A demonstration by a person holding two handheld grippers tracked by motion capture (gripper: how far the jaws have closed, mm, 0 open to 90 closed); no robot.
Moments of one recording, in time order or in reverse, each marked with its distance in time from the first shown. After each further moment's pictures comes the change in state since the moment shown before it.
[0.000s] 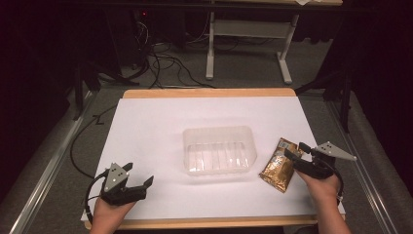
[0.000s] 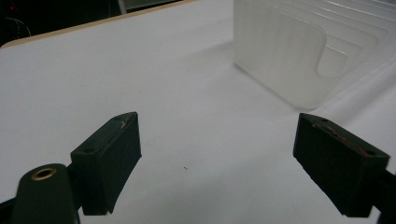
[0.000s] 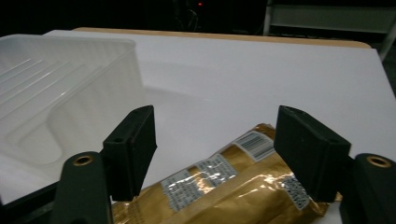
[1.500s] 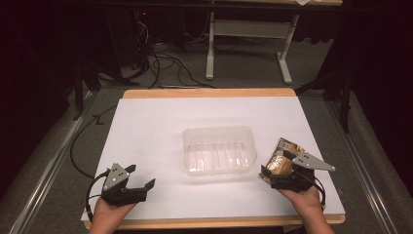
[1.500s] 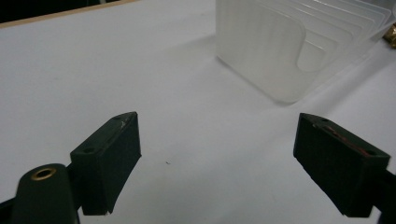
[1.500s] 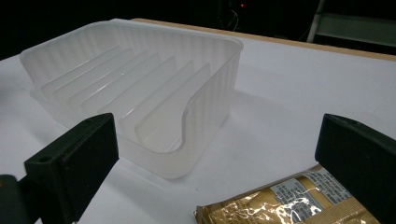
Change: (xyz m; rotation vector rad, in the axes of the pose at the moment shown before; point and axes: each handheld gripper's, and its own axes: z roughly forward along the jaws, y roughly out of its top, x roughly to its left) left arm 0.001 0.001 -0.001 0.011 -0.067 -0.023; right arm 0.074 -0.003 -0.004 0.004 0.141 -0.112
